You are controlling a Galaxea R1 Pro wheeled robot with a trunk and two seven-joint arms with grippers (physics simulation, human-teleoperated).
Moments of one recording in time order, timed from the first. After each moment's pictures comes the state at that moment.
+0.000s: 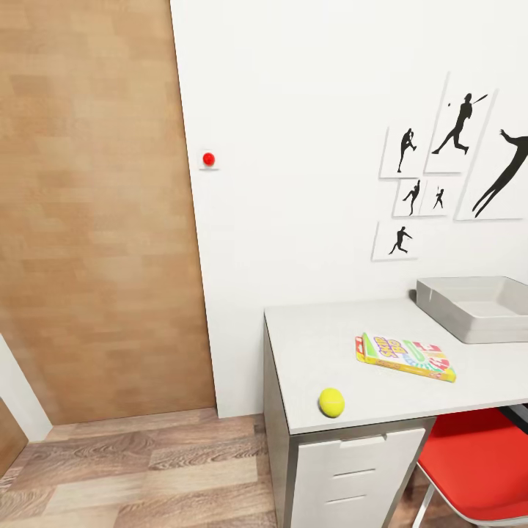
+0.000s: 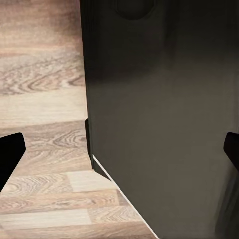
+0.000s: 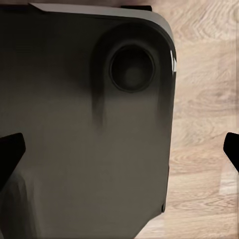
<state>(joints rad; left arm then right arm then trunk) 0.04 0.02 0.00 0.00 -0.01 0.00 0.00 -0.02 0.00 0.00 -0.02 0.00 0.00 0.00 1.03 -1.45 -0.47</state>
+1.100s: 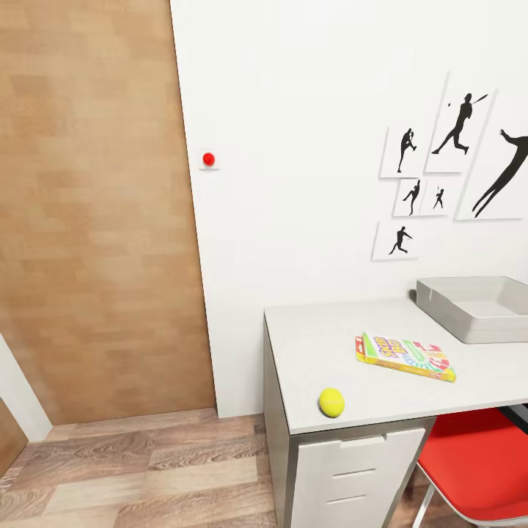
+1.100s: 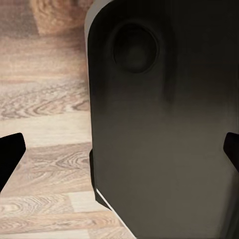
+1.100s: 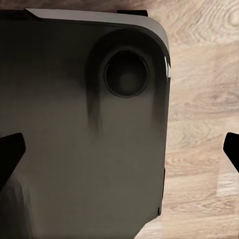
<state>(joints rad) 0.00 0.03 0.00 -0.02 0.00 0.00 0.00 -0.03 0.00 0.00 -0.02 0.00 0.00 -0.01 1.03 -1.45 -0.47</state>
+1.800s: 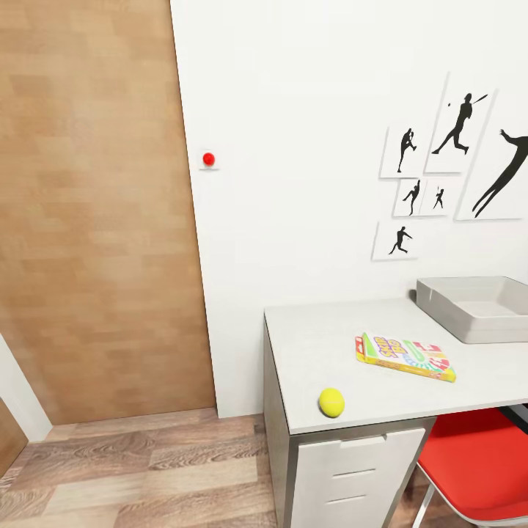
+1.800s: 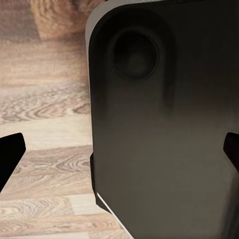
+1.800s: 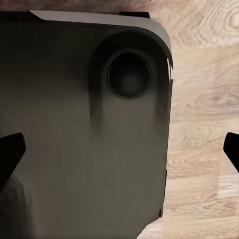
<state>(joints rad) -0.01 0.03 0.00 -0.02 0.00 0.00 0.00 -0.03 0.00 0.00 -0.02 0.00 0.00 -0.01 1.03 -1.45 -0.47</state>
